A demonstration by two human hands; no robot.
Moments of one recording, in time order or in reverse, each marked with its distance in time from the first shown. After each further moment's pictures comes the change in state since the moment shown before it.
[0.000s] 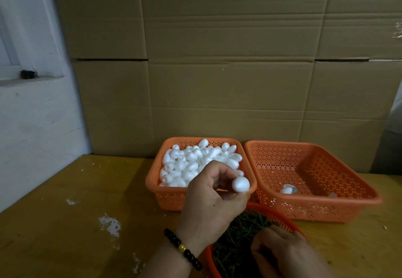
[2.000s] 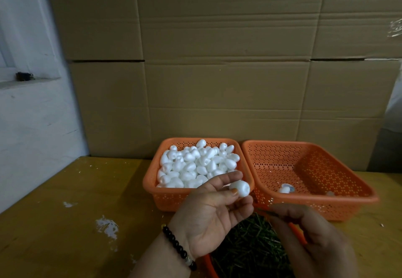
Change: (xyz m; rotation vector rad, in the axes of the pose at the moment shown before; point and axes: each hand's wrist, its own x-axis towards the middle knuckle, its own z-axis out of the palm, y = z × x) left_hand 0.002 0.006 -0.001 -0.919 -0.196 -0.648; right_hand 0.005 0.002 -0.012 0.334 0.682 -0.125
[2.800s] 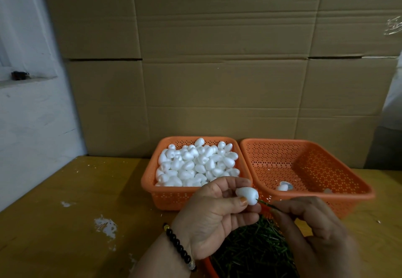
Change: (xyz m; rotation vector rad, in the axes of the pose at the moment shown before) left_hand -0.006 -0.004 0.007 0.180 -0.032 0.023; right_hand 0.005 0.001 0.000 -0.013 0.077 0.016
